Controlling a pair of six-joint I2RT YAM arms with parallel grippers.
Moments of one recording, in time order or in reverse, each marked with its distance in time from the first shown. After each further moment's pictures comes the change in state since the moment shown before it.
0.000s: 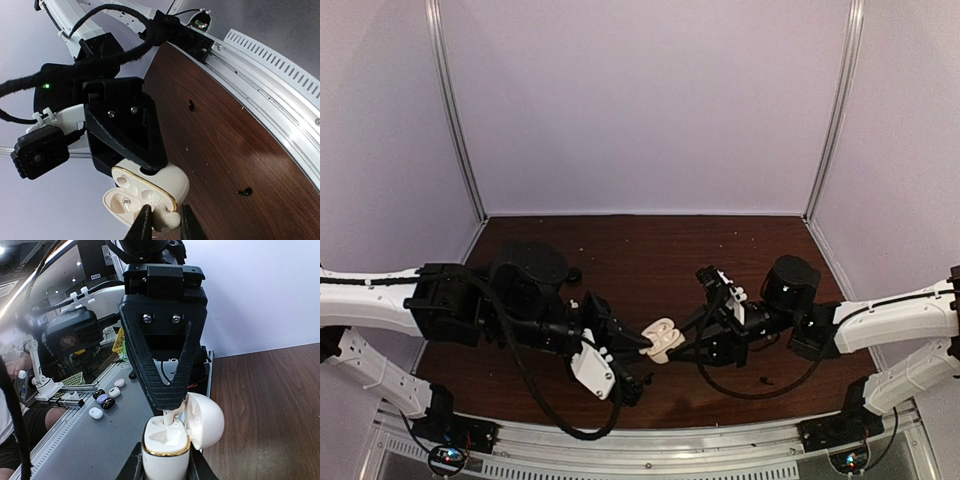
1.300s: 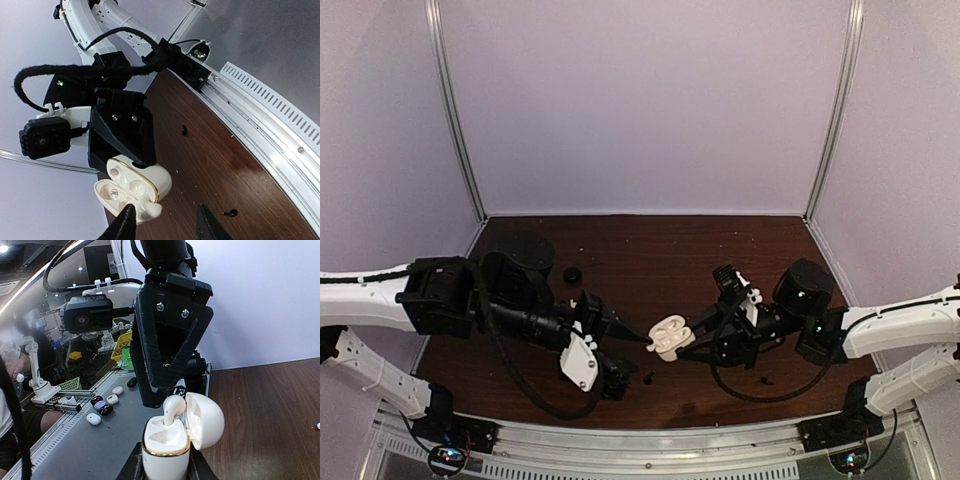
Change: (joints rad) left arm 0.034 -0.035 0.000 -0.003 0.168 -0.095; right arm -0.003 -0.063 -0.053 0.073 0.031 0.004
